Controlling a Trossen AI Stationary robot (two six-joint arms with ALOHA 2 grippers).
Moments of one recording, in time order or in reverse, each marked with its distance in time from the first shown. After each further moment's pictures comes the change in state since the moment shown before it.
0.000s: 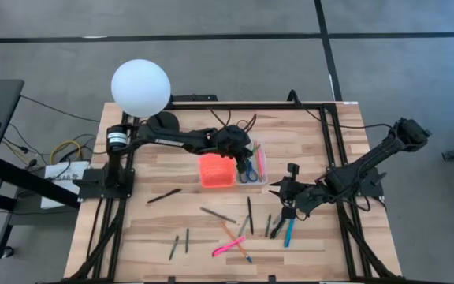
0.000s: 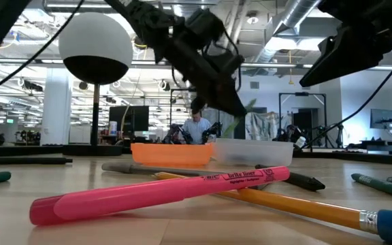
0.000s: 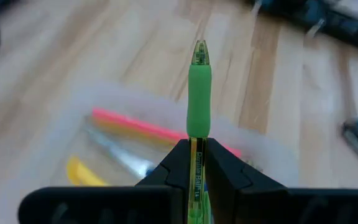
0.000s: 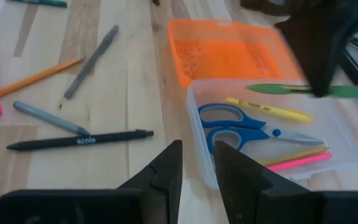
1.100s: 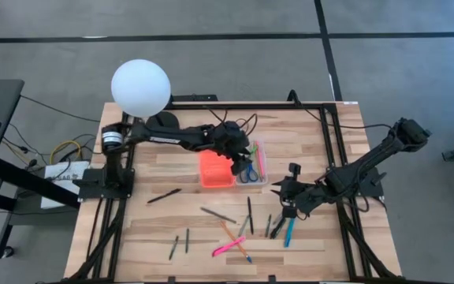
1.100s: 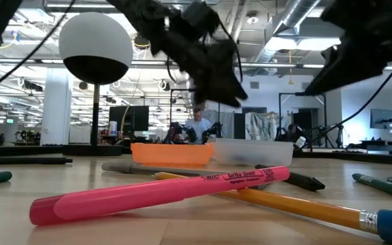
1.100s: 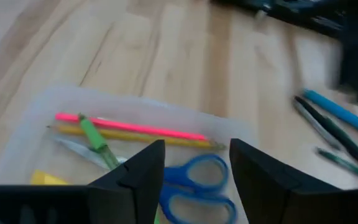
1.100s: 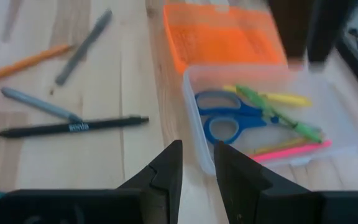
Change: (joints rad) left arm 0.002 -0.066 0.000 -0.080 0.169 0.118; right arm 0.000 0.000 -0.027 -0.029 -0.001 0.044
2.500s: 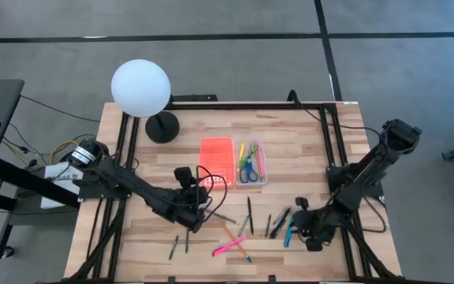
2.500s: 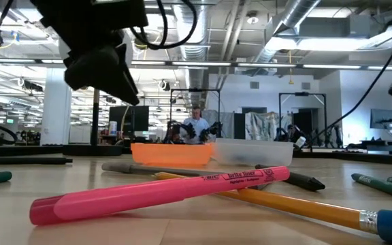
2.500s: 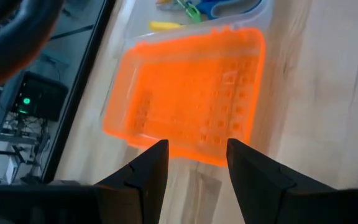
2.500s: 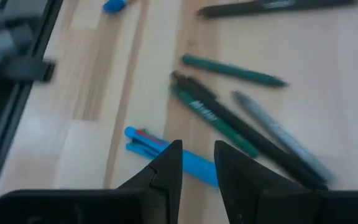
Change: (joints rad) left arm -0.669 -0.198 -0.259 -0.642 -1.082 -0.397; right arm 0.345 0.130 -0.085 0.152 -0.326 0.321
